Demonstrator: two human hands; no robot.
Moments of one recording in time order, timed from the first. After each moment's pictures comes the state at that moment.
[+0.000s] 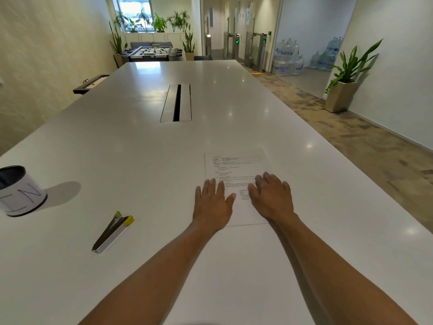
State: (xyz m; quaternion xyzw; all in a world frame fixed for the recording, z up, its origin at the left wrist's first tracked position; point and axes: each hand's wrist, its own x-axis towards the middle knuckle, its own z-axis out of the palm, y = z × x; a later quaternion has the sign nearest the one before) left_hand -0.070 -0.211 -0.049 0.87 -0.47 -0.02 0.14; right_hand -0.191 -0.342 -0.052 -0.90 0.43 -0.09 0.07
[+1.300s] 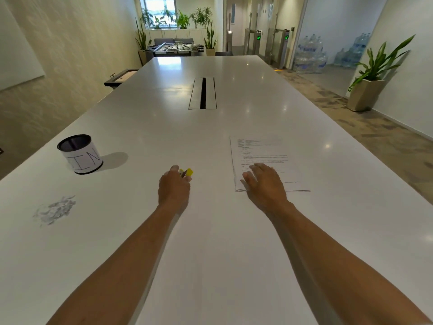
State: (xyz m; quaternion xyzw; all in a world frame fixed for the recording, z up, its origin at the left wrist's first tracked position) left_hand -0.024 -0.048 -0.008 0.90 -0.21 -0.03 0.38; right_hand -0.189 -0.227 -0.039 -0.92 0.28 -0.26 0.11
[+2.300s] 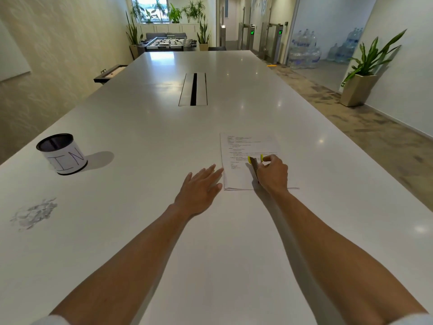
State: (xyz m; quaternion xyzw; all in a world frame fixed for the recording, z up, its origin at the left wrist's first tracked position) left_hand -0.053 -0.097 -0.048 0.81 -0.55 -0.03 0.18; right_hand -0.195 -0.265 -0.013 -0.72 0.50 -0.30 0.37
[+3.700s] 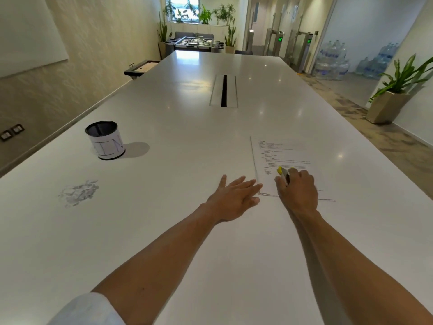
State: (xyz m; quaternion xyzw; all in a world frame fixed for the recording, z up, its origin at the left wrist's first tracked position) left_hand -0.056 -0.078 -0.044 0.77 -0.61 -0.08 0.16; right_hand -0.188 -0.241 -0.037 -0.86 0.45 -0.23 0.06
